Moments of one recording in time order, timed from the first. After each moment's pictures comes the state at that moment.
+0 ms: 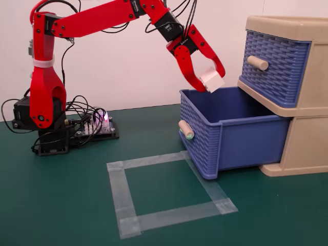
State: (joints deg) arm -74.0 83.1 58.4 68.9 173.1
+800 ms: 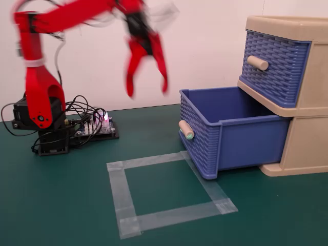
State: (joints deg) arm -73.9 82.9 64.3 100.5 169.3
